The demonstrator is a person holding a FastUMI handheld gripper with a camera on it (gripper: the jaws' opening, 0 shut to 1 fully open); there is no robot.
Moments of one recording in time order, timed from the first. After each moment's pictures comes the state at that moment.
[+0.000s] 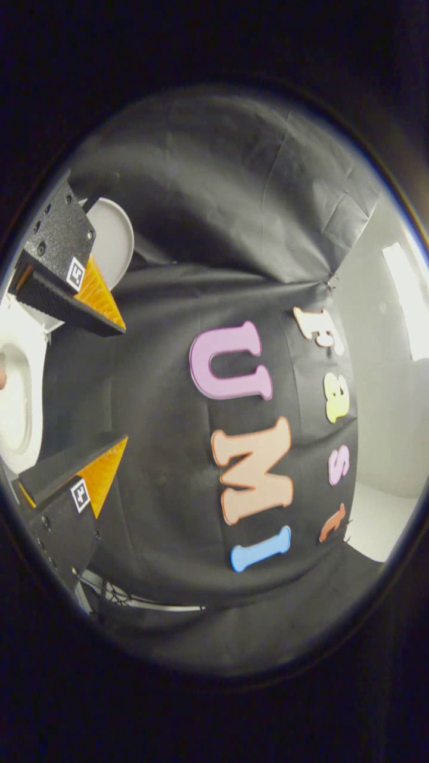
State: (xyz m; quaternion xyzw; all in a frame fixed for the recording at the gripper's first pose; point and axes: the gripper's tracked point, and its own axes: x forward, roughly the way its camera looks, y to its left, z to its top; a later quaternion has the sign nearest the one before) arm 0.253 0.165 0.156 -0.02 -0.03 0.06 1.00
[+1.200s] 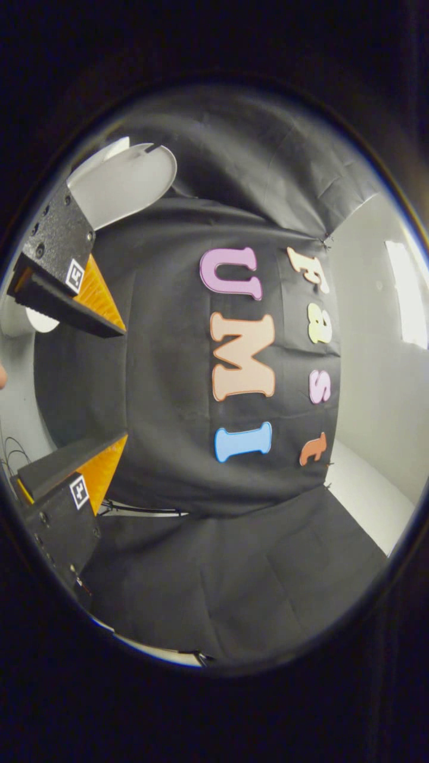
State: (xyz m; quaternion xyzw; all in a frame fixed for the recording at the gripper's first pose) arm 0.117 -0.143 0.128 -0.04 -0.04 -0.04 1.00
